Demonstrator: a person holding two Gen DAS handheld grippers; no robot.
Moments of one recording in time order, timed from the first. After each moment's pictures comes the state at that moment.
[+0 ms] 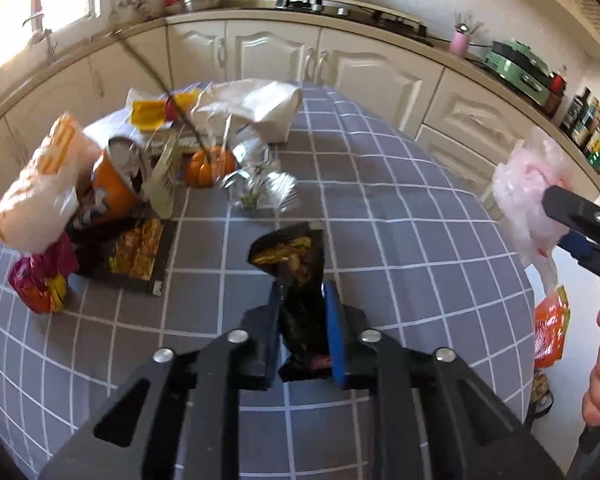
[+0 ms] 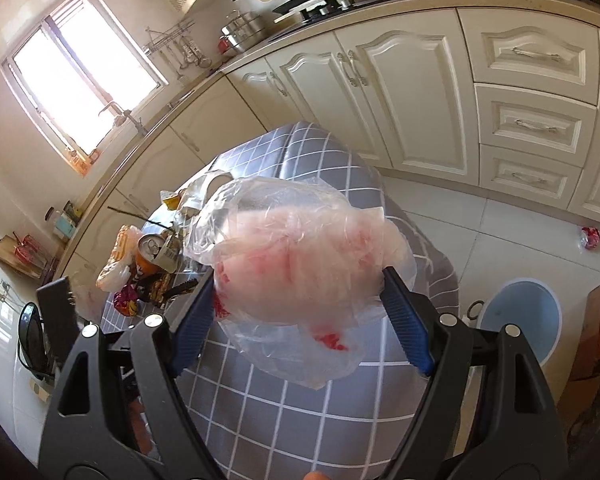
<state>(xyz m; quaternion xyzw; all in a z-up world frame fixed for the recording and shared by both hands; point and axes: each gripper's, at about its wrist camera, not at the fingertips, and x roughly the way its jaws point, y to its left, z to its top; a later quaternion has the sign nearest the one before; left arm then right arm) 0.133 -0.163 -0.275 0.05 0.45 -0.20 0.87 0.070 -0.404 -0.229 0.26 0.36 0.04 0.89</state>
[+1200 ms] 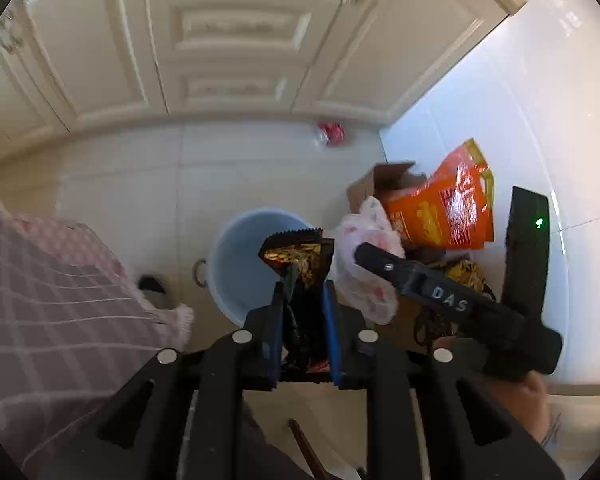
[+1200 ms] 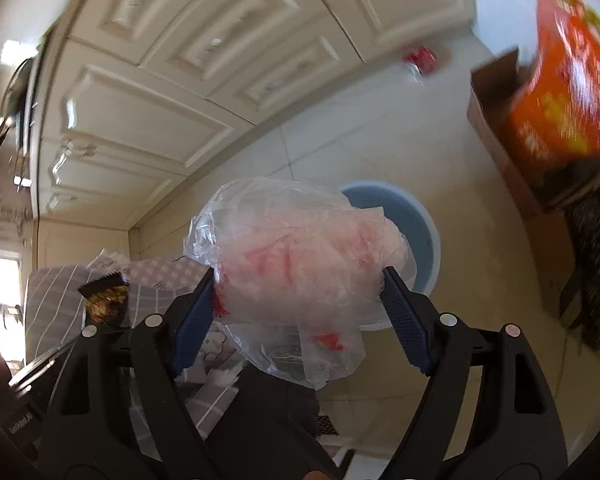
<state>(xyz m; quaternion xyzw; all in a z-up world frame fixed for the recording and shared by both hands) 0.118 -0.574 -0.411 0.20 0.60 -0.44 0.64 -0.032 -0.689 -0.472 0.54 0.41 -0.24 0.70</state>
